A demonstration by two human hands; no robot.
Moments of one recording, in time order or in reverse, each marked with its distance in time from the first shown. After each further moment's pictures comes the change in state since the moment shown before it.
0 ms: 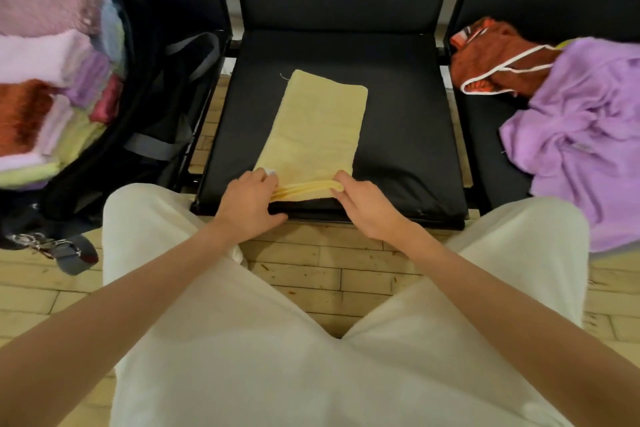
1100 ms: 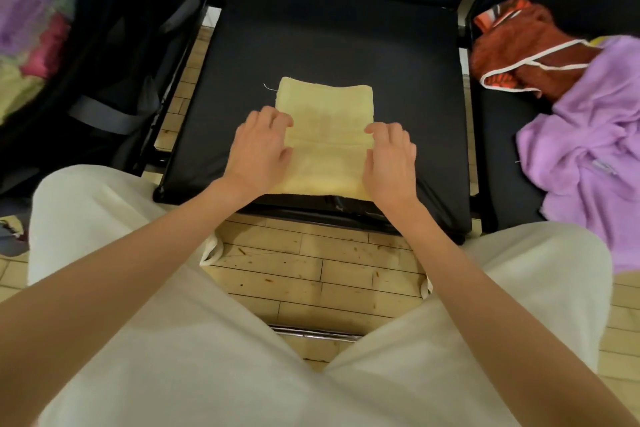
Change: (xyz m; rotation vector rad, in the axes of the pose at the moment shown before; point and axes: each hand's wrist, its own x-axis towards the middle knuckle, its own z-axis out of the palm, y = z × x) left_hand 0.079 0.015 0.015 -0.197 0.278 -0.044; right_hand 0.049 0.048 -0.013 -0.363 0.335 0.337
